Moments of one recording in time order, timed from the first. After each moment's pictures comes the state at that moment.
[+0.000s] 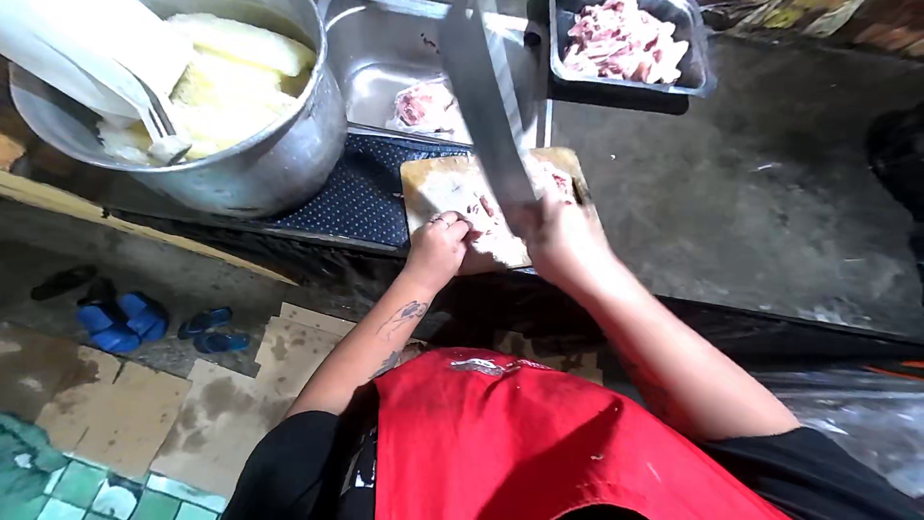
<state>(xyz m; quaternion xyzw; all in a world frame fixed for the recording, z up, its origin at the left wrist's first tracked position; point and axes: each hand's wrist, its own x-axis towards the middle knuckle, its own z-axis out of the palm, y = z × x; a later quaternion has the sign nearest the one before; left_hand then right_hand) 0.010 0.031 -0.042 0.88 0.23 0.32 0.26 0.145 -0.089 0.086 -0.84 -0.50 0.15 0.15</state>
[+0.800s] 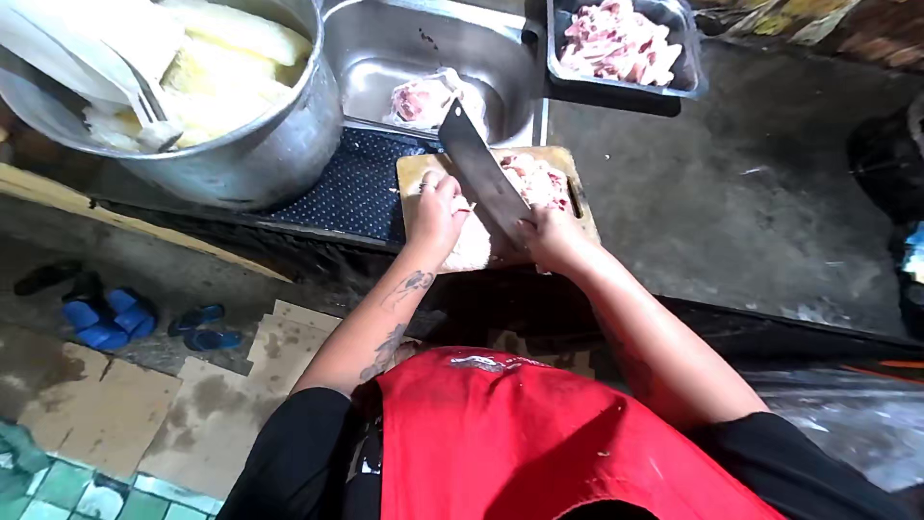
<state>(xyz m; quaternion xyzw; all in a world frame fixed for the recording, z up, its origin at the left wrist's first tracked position) 0.032 0.046 -0.003 0.85 0.38 0.21 0.32 0.181 -0.079 0.050 -0.86 -0.42 0.27 0.09</state>
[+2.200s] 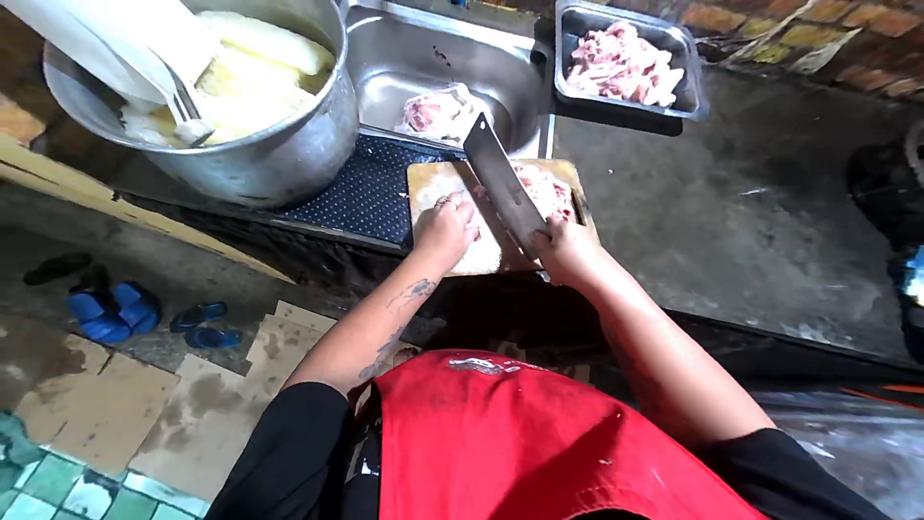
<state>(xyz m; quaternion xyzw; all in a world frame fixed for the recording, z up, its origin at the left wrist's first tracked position) 0.028 0.047 -0.020 0.90 0.29 0.20 0.25 0.173 -0.095 0.062 -0.88 -0.41 0.23 0.08</state>
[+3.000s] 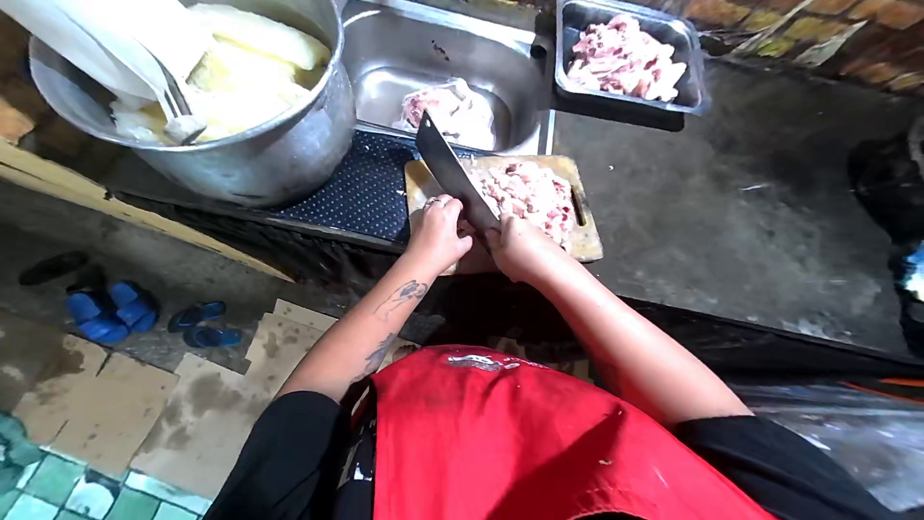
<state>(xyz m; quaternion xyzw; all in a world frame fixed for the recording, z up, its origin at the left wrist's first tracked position) 0.018 0.042 -0.009 0.88 0.33 0.17 0.29 0.134 -0.056 0.060 -0.84 -0.46 0.27 0.02</state>
